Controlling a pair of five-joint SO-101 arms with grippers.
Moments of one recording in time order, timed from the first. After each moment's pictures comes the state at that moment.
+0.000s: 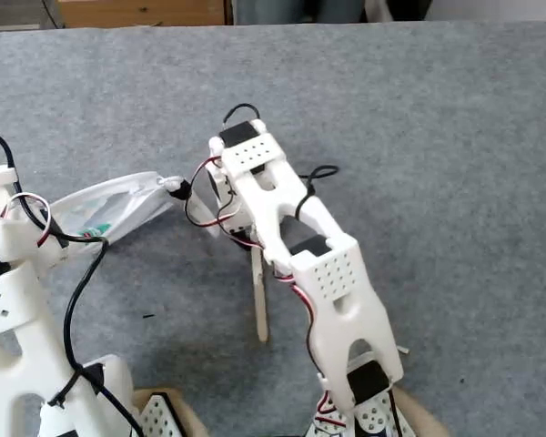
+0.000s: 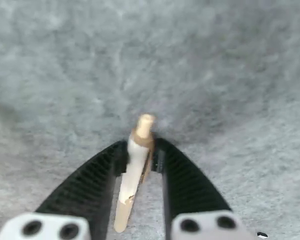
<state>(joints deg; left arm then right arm) -27.3 -42.9 15.2 100.8 9.5 -27.8 49.0 -32.5 100.0 -15.3</state>
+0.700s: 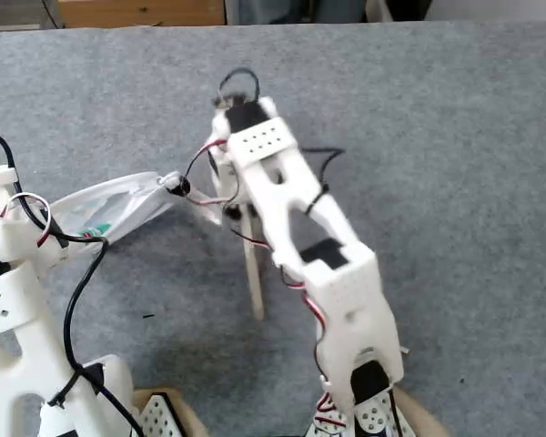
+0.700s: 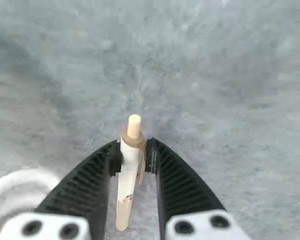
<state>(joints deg) -27.3 -42.9 15.2 100.8 9.5 -26.8 36.3 -35.6 100.1 -11.6</state>
